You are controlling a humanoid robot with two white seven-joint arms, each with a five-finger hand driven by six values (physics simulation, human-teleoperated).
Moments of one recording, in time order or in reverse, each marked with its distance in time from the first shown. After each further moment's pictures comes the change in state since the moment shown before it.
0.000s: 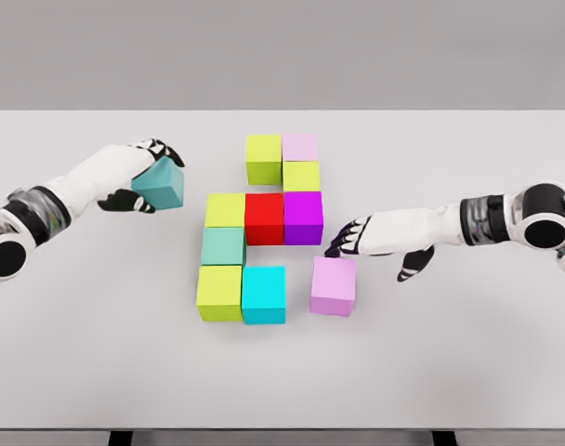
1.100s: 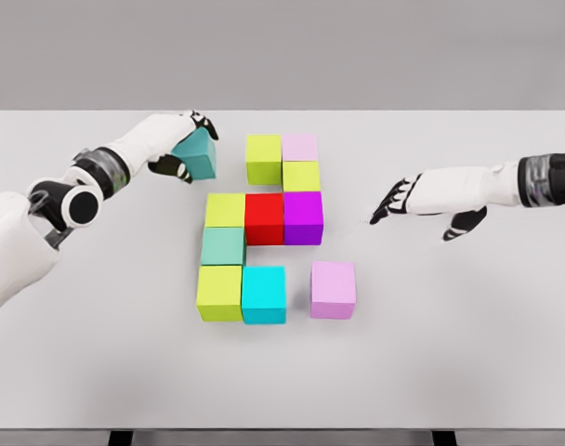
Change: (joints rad) left arm -0.212 -0.275 -0.099 0.343 -0.069 0.000 -0.003; right arm -0.149 -0.142 0.049 0.006 -0.010 0.000 0.000
